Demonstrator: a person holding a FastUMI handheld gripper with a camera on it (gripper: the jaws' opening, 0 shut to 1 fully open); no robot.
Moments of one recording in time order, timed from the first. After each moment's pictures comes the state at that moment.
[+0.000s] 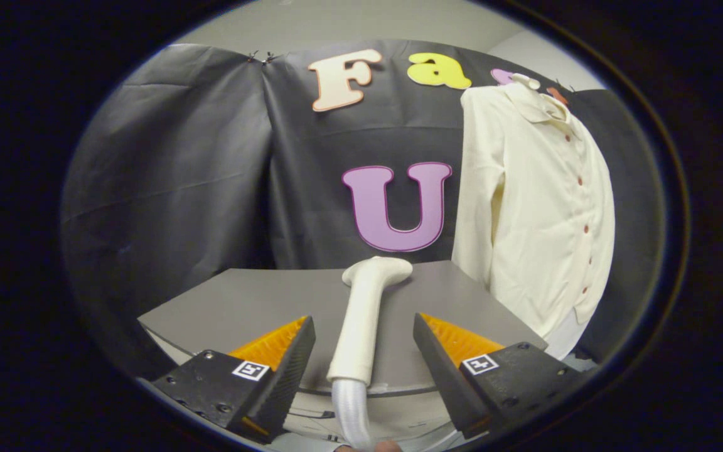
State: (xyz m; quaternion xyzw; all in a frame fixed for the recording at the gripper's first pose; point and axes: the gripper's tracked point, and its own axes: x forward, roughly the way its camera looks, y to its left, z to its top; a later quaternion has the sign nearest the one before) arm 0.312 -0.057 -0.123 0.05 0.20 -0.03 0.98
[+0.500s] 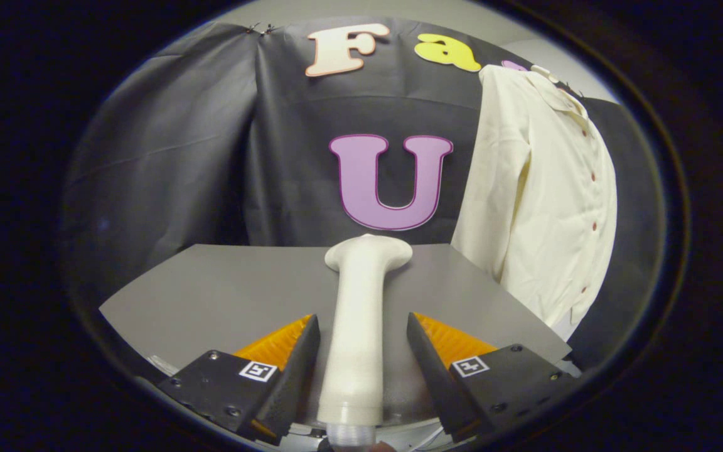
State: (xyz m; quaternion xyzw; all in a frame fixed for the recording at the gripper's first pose) arm 0.346 -0.058 -0.166 0.01 0.25 -0.07 0.97
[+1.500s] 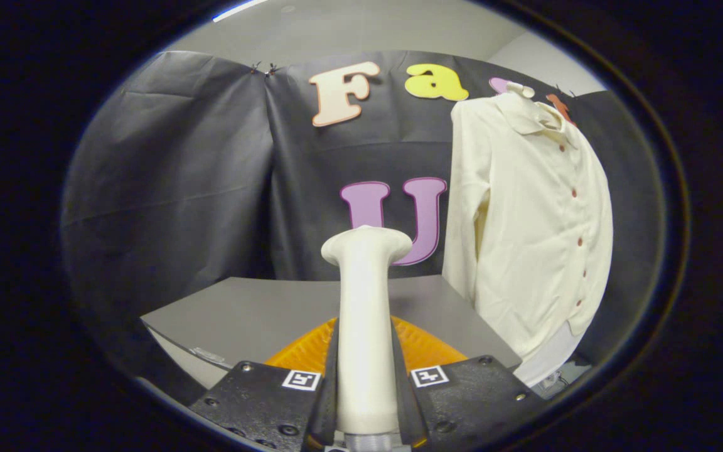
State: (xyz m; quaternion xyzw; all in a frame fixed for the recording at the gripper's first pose) arm 0.292 -0.093 -0.090 0.04 0.13 -0.01 0.99
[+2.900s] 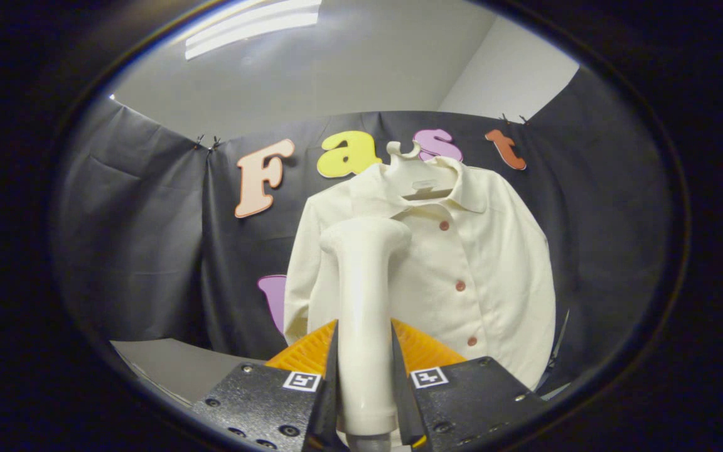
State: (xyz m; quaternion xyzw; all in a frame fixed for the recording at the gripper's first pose) arm 0.320 -0.341 -0.010 0.07 -0.03 -0.08 0.99
